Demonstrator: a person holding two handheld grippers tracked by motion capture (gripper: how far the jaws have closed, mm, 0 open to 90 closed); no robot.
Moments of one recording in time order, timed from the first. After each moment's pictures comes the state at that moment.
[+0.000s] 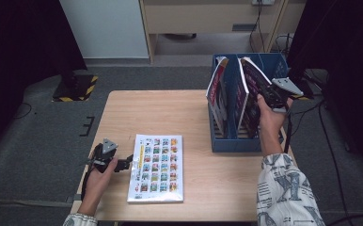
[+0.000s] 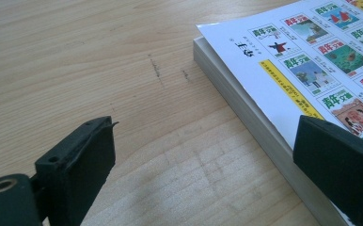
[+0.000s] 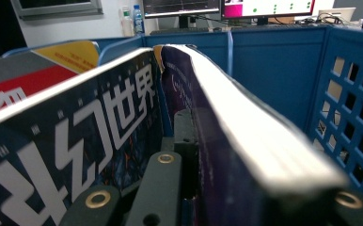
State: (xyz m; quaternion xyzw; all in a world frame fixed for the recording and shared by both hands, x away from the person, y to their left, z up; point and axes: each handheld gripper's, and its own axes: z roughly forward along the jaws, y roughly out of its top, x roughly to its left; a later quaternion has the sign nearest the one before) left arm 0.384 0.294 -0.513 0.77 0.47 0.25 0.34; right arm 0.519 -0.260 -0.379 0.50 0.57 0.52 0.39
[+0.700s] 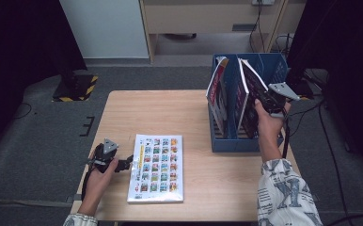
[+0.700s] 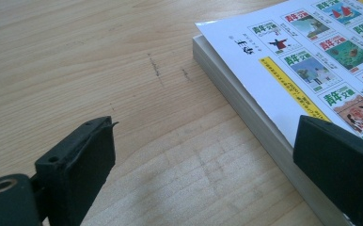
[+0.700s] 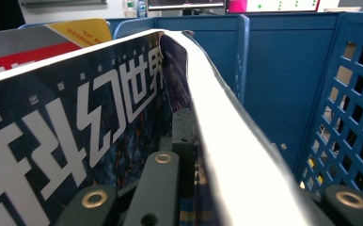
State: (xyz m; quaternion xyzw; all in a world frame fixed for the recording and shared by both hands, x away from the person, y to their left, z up) left arm 0.384 0.293 -0.513 0.78 0.47 0.25 0.34; right arm 0.509 -0.254 -0.388 0.49 0.59 0.51 0.39
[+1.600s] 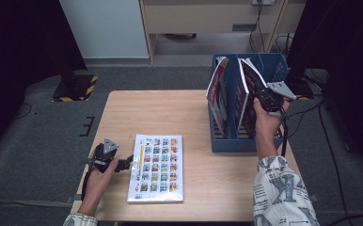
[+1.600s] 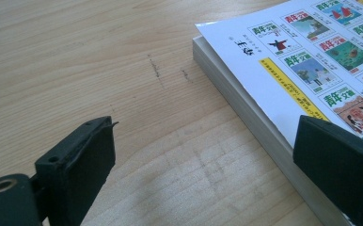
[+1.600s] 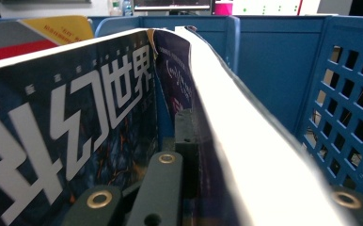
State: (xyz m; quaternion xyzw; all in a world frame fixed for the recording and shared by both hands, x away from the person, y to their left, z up) left arm 0.385 0.293 -0.513 0.78 0.47 0.25 0.34; right arm 0.516 -0.251 -0.390 0.50 0.57 0.49 0.42
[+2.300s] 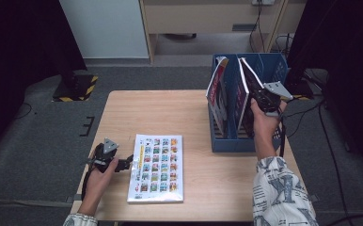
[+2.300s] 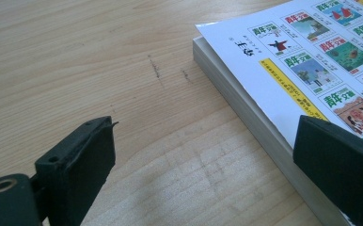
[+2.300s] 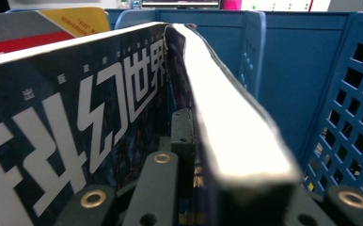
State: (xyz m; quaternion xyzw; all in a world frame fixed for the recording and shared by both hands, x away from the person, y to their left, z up) left arm 0.385 0.293 -0.513 0.78 0.47 0.25 0.33; right arm 0.516 -0.243 -0.391 0.49 0.59 0.49 0.41
